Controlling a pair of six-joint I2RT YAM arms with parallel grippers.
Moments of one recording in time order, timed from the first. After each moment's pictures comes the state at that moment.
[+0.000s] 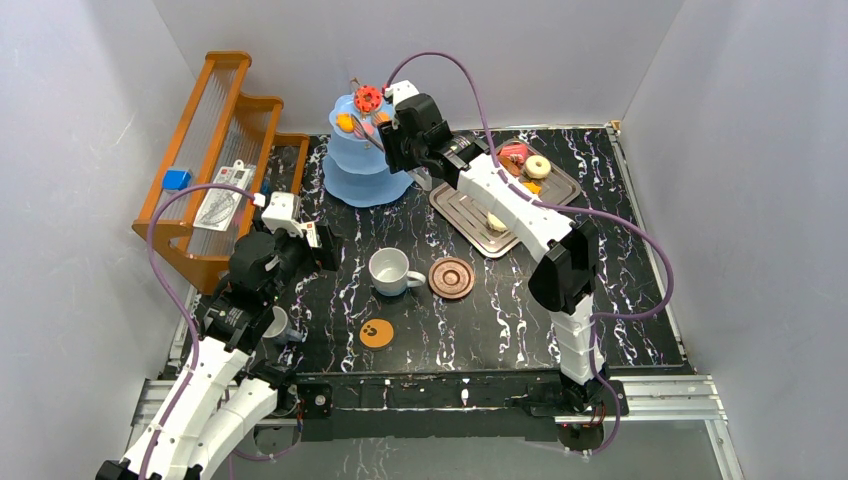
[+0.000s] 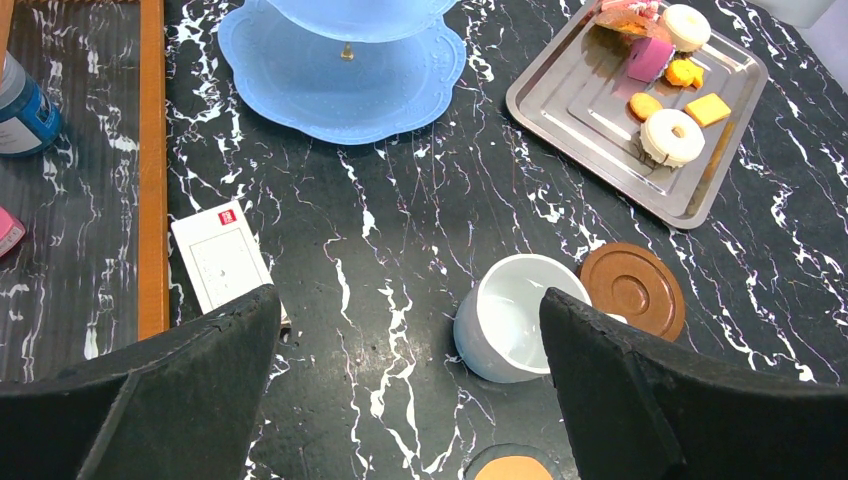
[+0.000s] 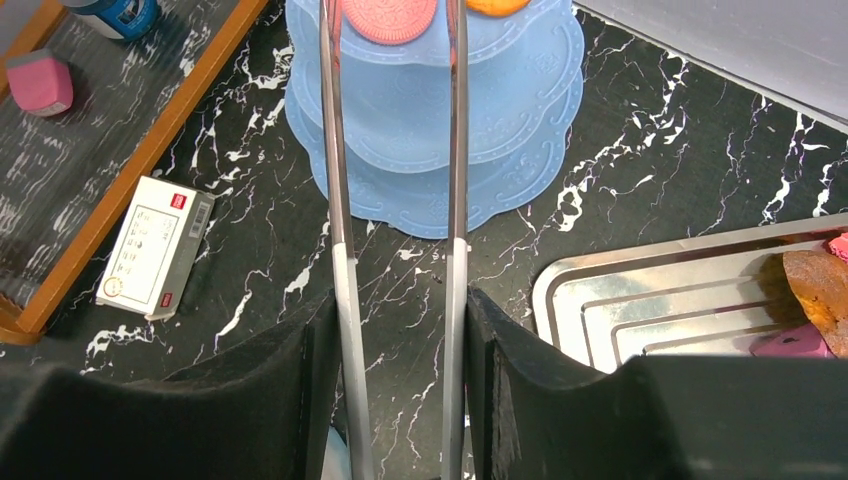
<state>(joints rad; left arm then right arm) -0.38 0.65 0.71 -0.33 -0.07 -0.18 0.77 2.06 2.16 -0.63 0.14 0.16</state>
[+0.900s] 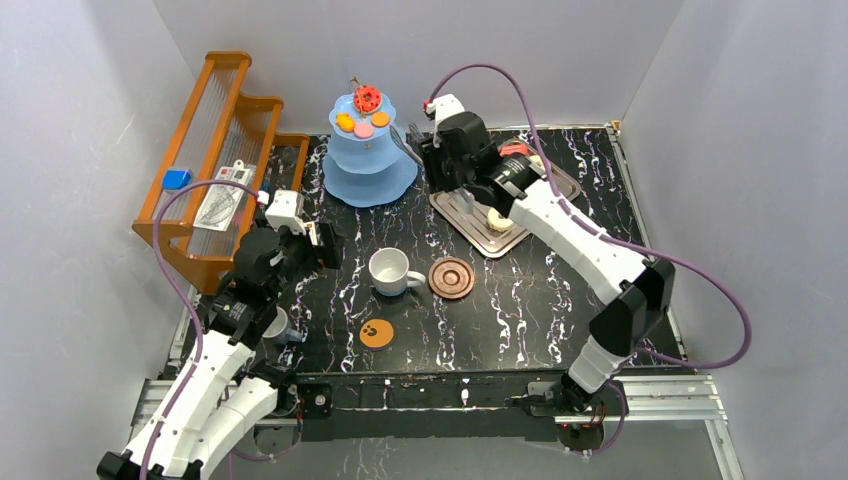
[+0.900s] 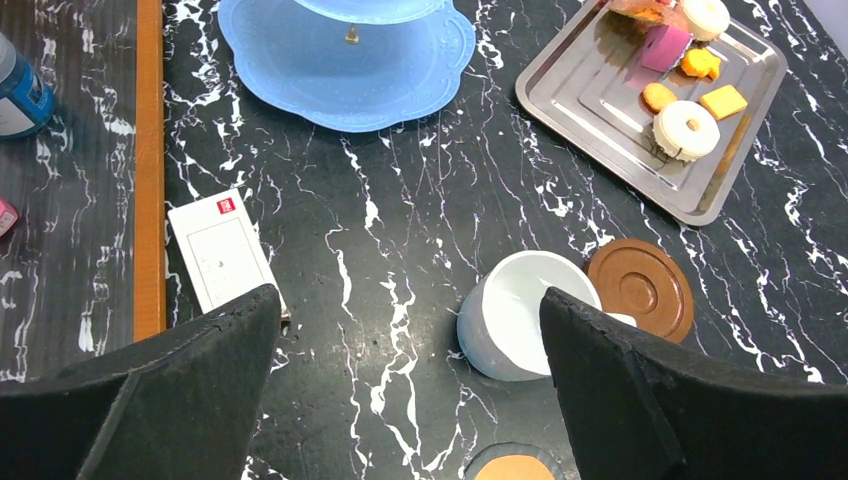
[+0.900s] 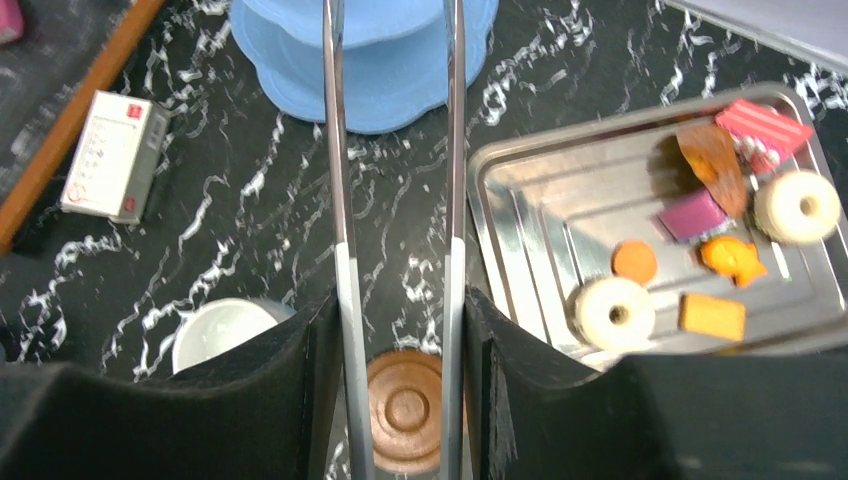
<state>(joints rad) -0.38 0.69 0.71 -0.33 -0.08 -0.18 0.77 1.68 1.77 -0.64 0.21 0.16</state>
